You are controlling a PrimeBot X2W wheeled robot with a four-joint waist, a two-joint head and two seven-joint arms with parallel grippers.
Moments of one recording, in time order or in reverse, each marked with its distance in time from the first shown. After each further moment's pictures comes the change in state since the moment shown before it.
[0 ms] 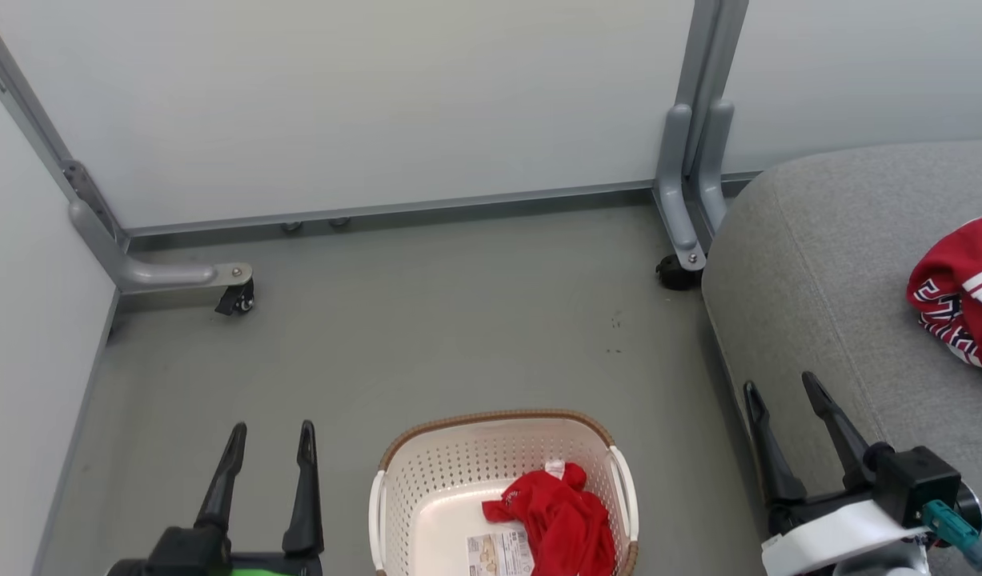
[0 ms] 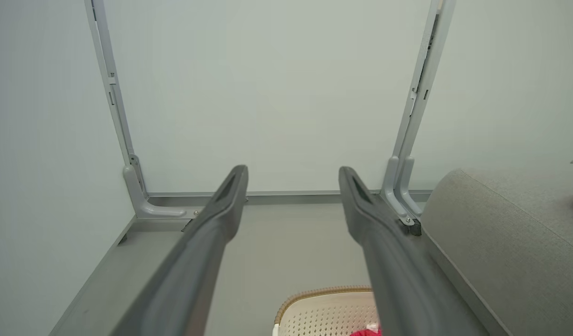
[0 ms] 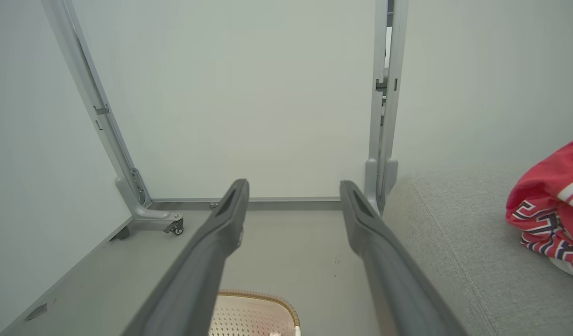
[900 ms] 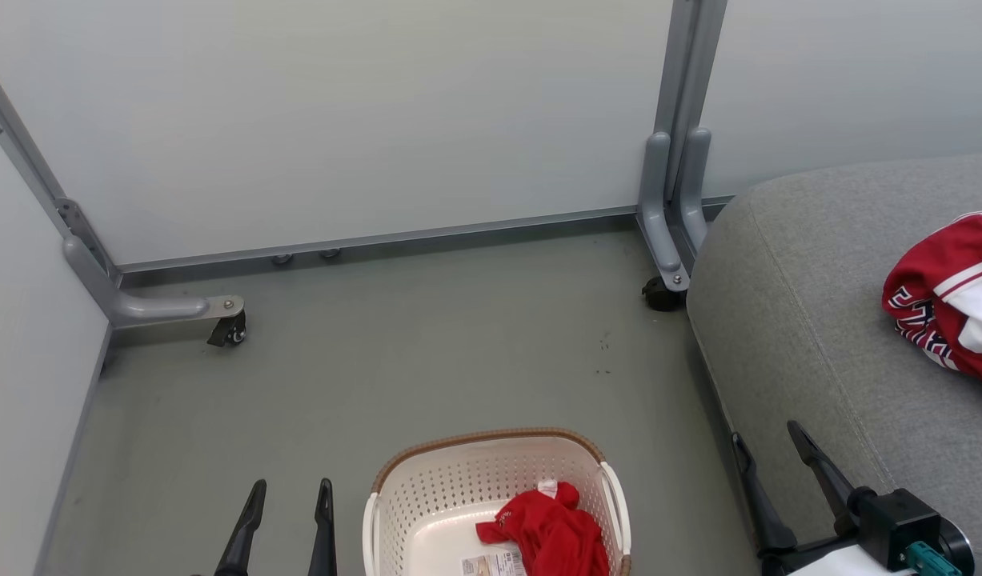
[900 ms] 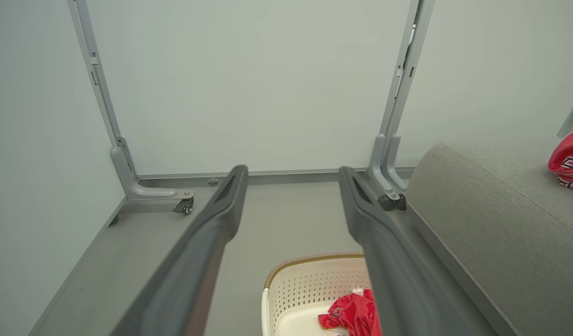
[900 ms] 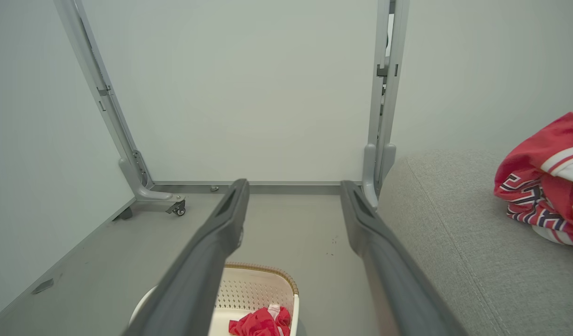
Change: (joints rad) left arm 0.116 -0.007 -0.016 0.001 0.026 -0.007 0.000; right arm 0.094 -0.008 0.033 -0.005 -0.024 0.000 0.000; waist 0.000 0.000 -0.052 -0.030
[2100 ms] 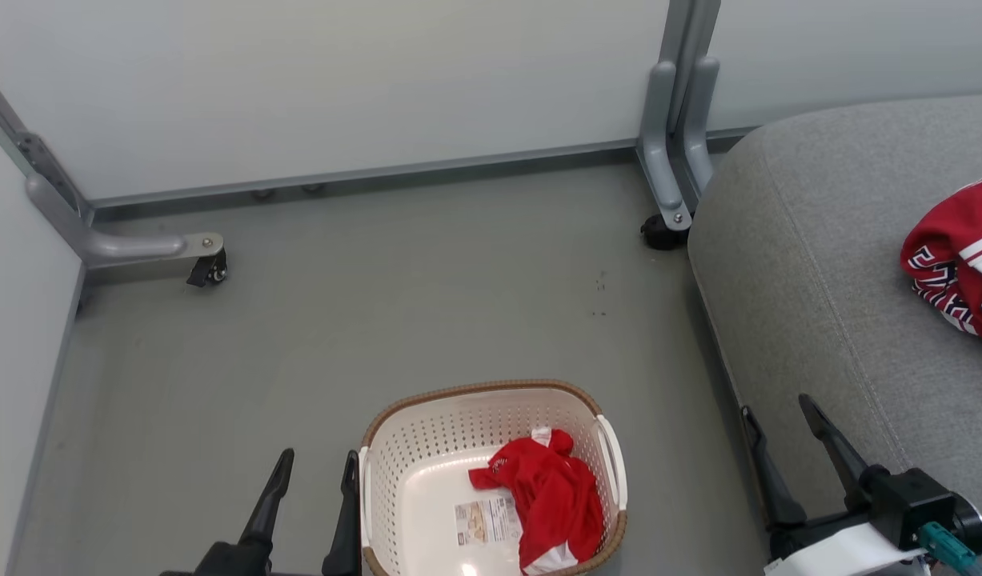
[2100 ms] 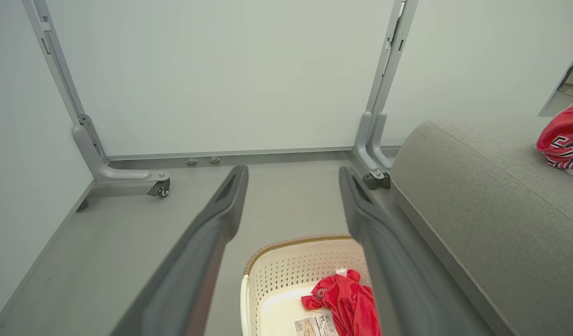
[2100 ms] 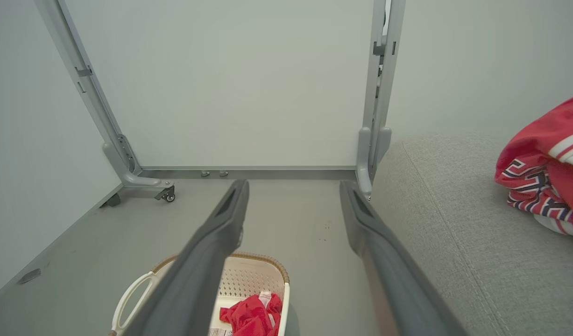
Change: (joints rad) left arm -0.062 0.000 -0.048 0.027 -0.007 -0.007 0.000; right arm -0.026 -0.005 -0.018 -0.022 -0.009 0.000 0.000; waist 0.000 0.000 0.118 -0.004
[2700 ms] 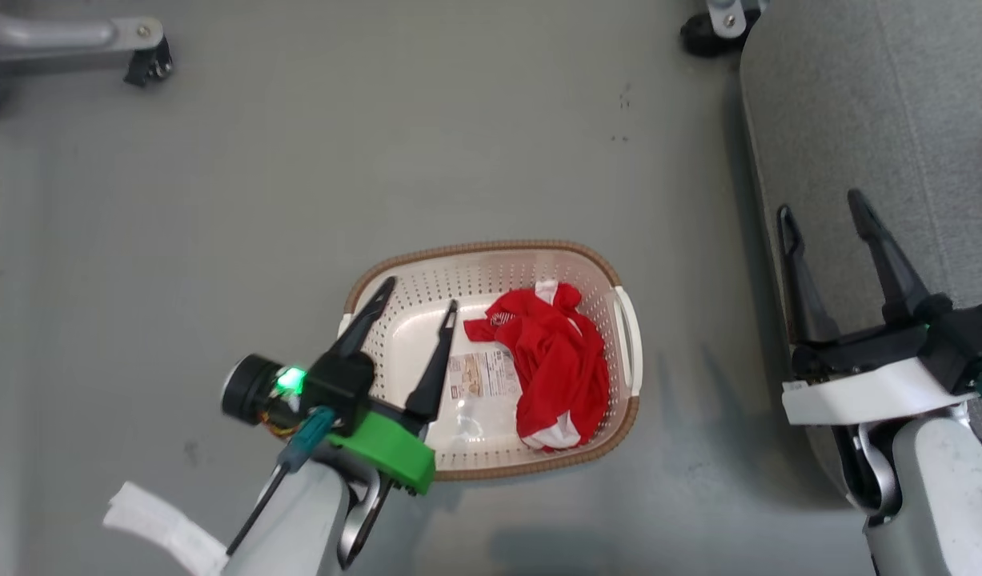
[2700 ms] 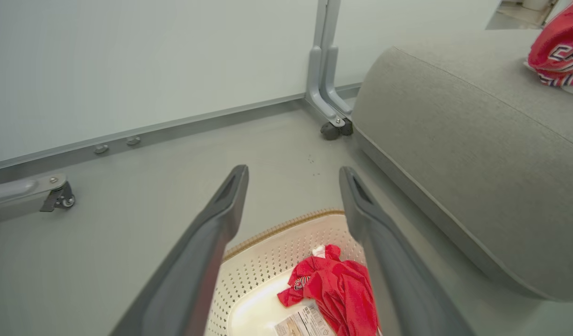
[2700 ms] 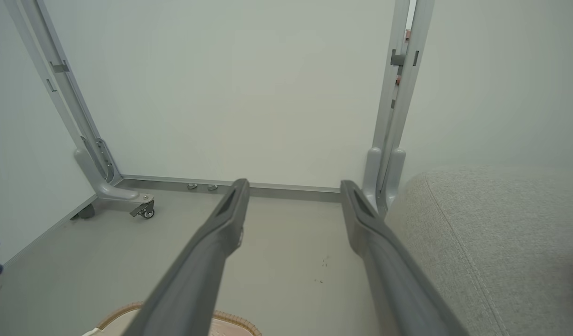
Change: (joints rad) left arm -0.470 0.017 -0.191 0.254 0.042 -0.069 0.000; right arm -0.321 -0.019 -0.047 -0.069 -0.018 0.000 0.000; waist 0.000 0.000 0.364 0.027
